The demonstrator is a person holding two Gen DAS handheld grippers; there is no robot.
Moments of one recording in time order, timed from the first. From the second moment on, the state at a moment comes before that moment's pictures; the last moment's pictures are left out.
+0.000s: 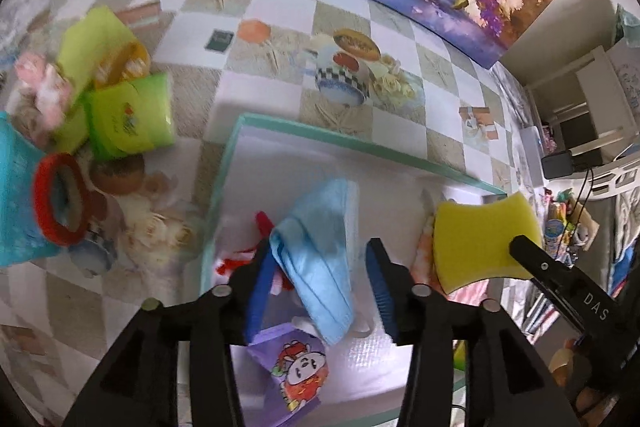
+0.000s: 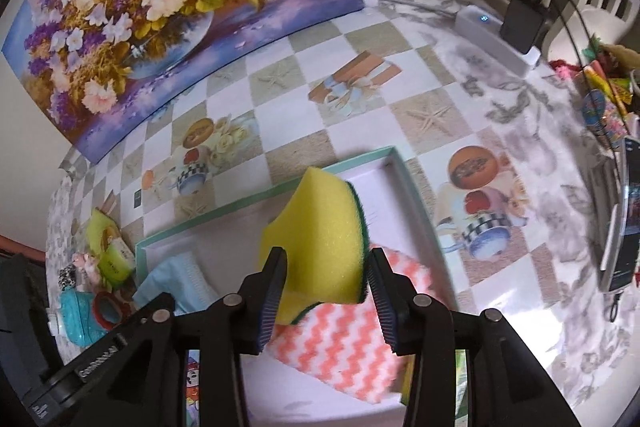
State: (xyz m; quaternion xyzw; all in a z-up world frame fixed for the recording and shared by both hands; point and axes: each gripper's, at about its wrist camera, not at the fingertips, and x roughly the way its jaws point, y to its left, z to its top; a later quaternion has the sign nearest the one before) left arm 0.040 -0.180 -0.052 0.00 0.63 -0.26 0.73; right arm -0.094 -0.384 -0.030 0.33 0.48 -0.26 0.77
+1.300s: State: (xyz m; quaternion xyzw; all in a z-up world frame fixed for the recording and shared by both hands) left arm 0.065 -0.133 -0.004 0.08 0.54 -0.15 0.82; right arm -0.054 -0.318 0.004 0.15 0.51 -0.26 0.80
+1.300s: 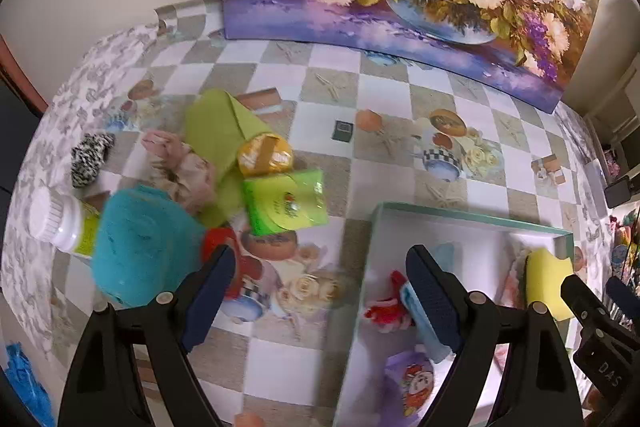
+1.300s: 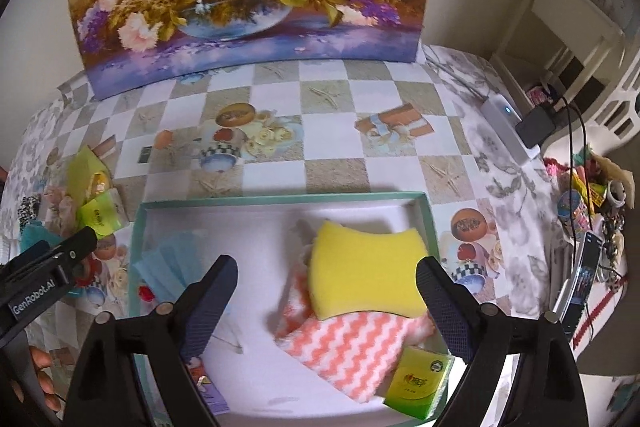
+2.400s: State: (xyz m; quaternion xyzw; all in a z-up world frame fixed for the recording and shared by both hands) left arm 0.100 -0.014 0.036 0.03 0.52 -0.08 0.85; right arm 0.016 -0.194 0.007 0.11 0.51 -0.16 0.84
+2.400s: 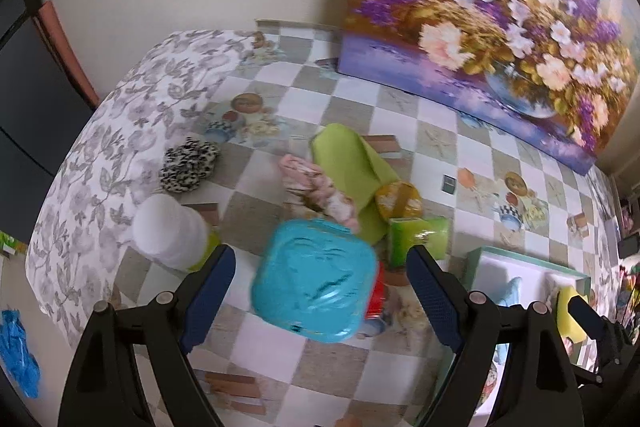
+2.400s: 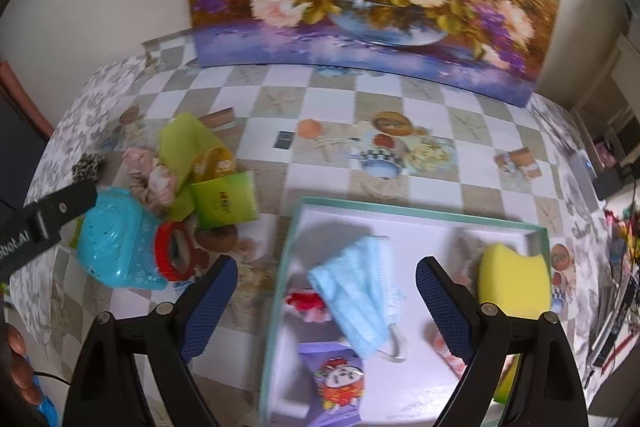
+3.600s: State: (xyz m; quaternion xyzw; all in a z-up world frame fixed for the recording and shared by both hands) left arm 0.256 0.148 -0.004 -0.01 0.59 -0.04 0.81; right arm 0.110 -0.158 -0.048 0.10 0.53 -0.10 0.84
